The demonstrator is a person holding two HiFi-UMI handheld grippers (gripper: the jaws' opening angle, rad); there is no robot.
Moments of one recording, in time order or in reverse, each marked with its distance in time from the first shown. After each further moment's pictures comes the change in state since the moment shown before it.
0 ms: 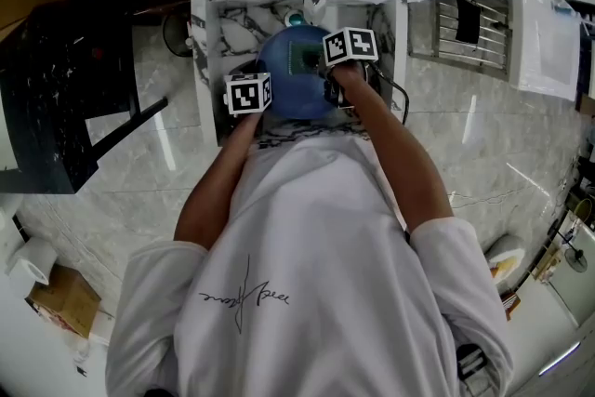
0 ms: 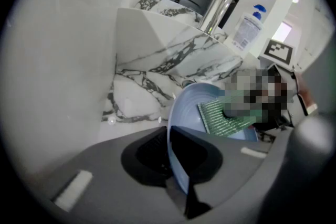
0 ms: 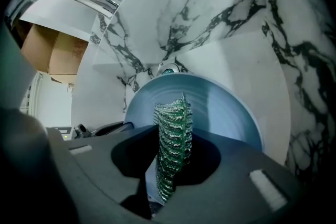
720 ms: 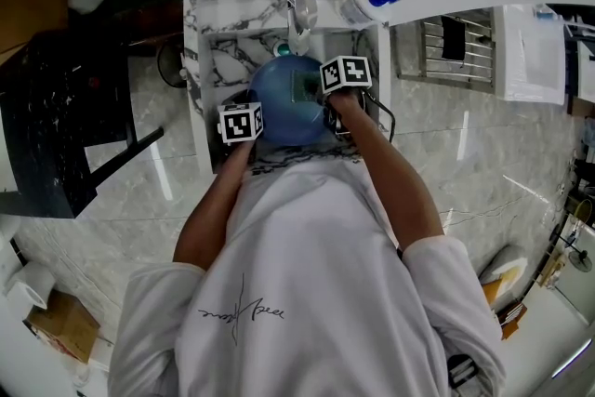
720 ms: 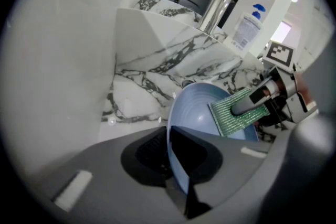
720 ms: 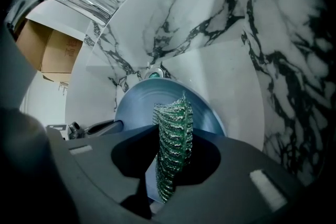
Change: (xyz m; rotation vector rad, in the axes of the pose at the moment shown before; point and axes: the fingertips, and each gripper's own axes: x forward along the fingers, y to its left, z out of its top) left arm 0.002 -0.003 -0.001 0.009 -0.005 -0.015; right arm -0.021 -0.028 -0.002 0.006 -0.007 -0.097
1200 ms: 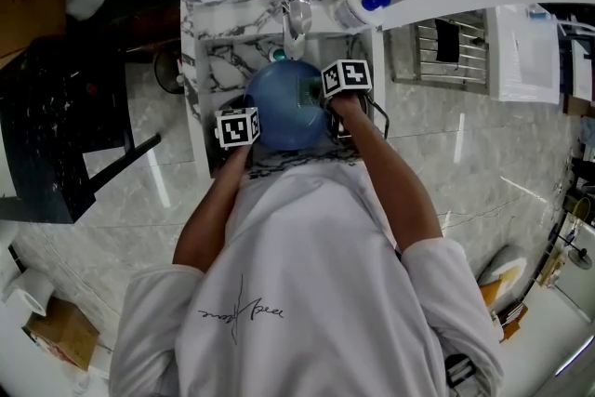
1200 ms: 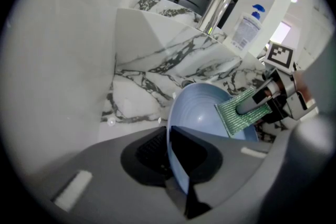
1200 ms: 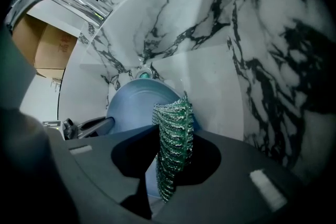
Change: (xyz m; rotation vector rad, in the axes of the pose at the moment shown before) left arm 0.000 0.000 0.001 0.004 -0.008 -0.004; right arm -0.015 -0.022 -0.002 -0.009 0.017 -0.091
